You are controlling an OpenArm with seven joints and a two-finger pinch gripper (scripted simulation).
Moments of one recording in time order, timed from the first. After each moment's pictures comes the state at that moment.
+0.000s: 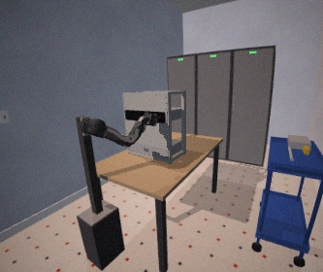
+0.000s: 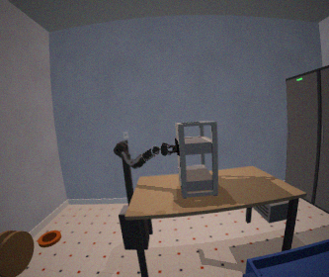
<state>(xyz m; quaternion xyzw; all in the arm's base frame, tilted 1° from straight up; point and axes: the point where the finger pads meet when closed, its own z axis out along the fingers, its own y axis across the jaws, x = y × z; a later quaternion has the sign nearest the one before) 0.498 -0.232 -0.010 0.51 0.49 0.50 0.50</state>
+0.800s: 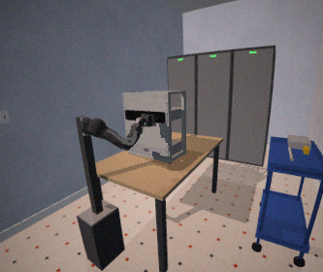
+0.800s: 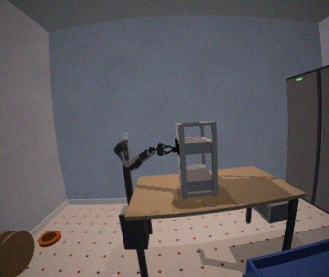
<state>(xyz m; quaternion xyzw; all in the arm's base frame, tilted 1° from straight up) 0.465 -0.226 -0.014 0.50 0.50 0.50 0.50</state>
